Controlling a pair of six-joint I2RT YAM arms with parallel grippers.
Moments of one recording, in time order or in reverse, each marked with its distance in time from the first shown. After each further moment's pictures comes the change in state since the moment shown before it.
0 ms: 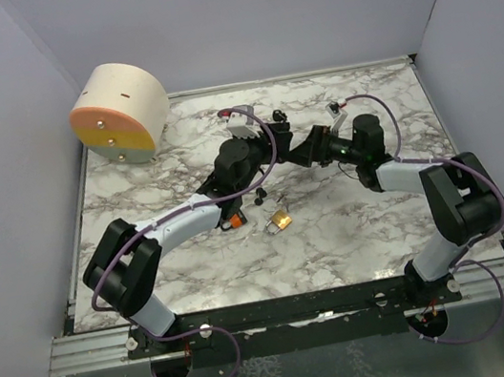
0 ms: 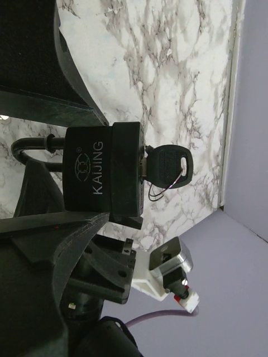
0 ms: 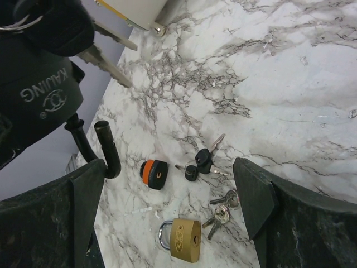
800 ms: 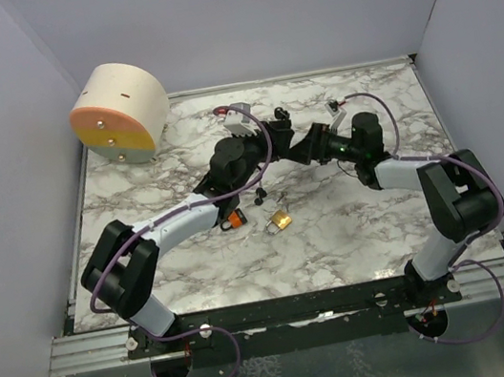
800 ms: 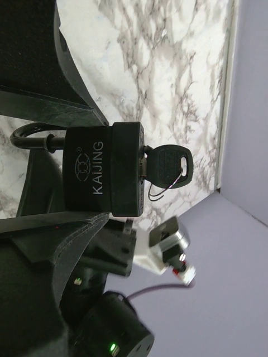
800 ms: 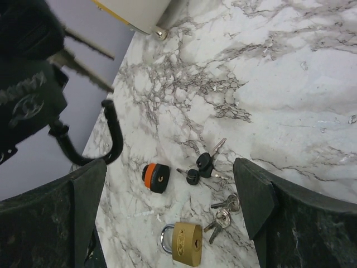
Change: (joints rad) left arm 0.020 -0.030 -0.027 0.047 0.077 -0.064; right arm -0.001 0.047 0.031 0.025 -0.013 0.020
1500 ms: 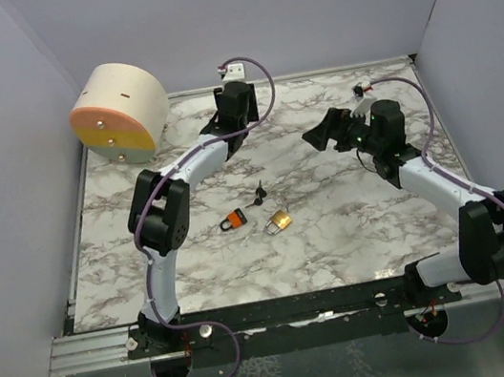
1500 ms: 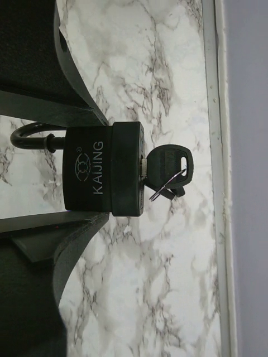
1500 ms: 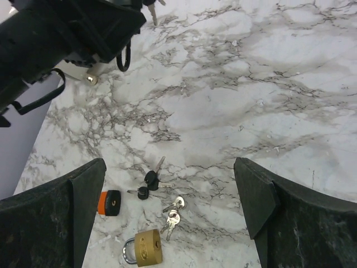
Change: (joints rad) left arm 0.196 0.472 0.666 -0.534 -0.293 0.347; right arm -0.046 -0.306 0.039 -0.416 0.321 -0.205
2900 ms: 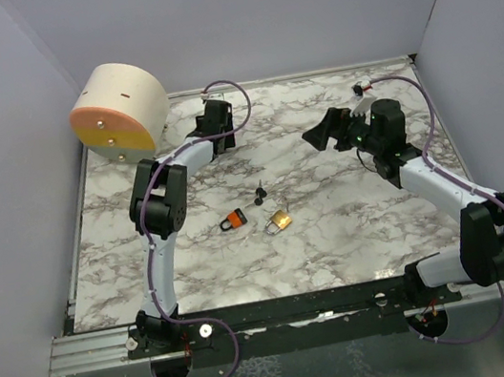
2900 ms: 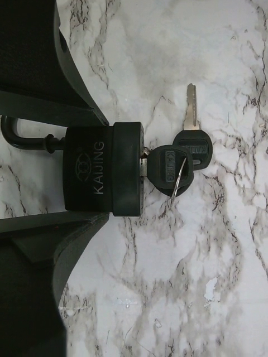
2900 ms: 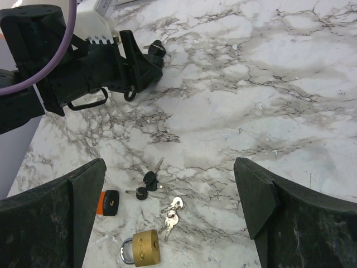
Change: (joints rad) left arm 0.148 0.200 0.032 -0.216 0.062 0.025; right arm 0.000 -0.023 0.009 -0.023 0.010 -0.028
